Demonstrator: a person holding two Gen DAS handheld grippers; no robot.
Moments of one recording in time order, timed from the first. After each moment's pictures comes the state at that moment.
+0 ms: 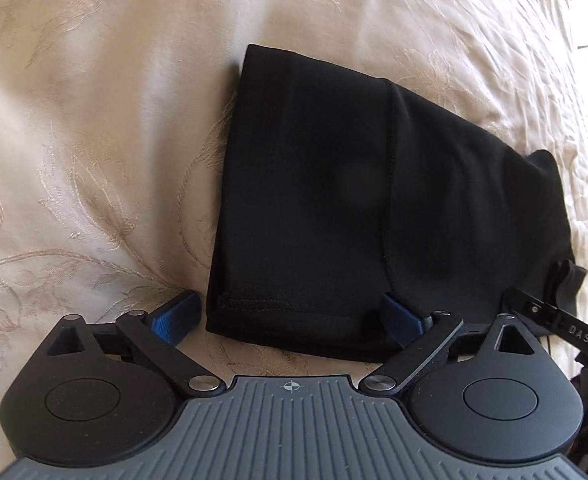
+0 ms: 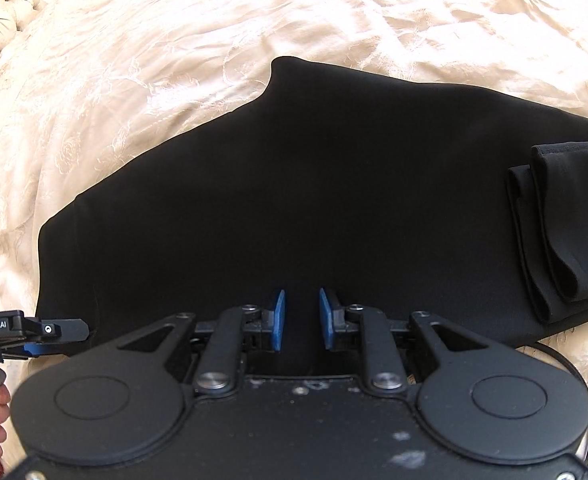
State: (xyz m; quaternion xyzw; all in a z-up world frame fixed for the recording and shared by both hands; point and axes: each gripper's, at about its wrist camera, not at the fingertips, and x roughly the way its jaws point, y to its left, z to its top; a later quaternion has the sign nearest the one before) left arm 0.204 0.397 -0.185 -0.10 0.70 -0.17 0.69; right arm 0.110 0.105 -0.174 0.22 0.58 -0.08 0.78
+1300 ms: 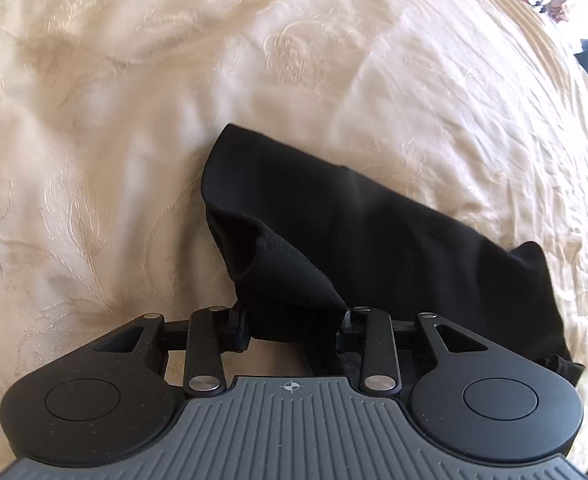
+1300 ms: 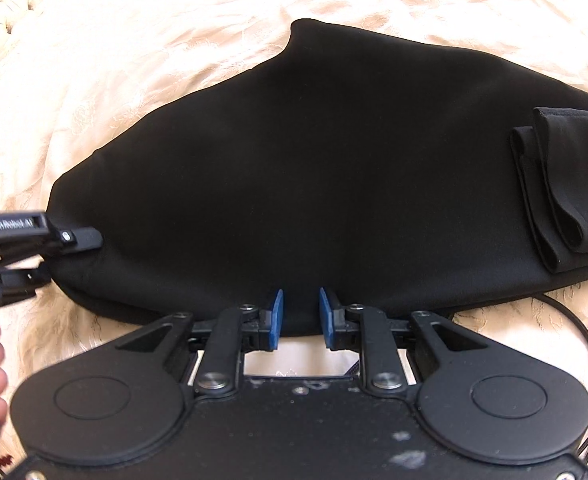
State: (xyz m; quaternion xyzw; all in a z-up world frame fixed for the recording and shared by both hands) left arm 0.191 0.364 -0.147 -0.15 0.60 -0.07 0.78; right arm 0.103 0.118 -0.186 0.21 0.59 -0.07 0.78
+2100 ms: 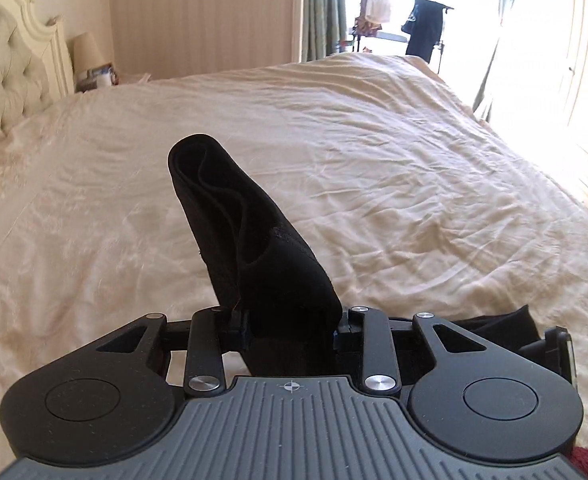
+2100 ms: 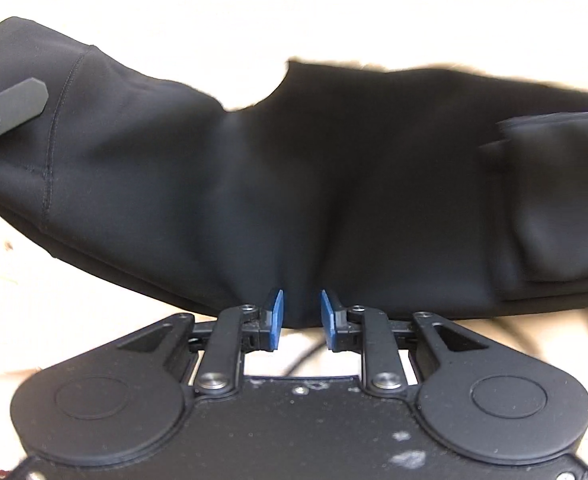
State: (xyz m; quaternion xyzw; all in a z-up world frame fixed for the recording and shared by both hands) left arm 0.084 0.153 0.012 0.08 0.35 -0.21 0.91; right arm 0.073 0.009 -0.165 0.31 0.54 0.06 0.78
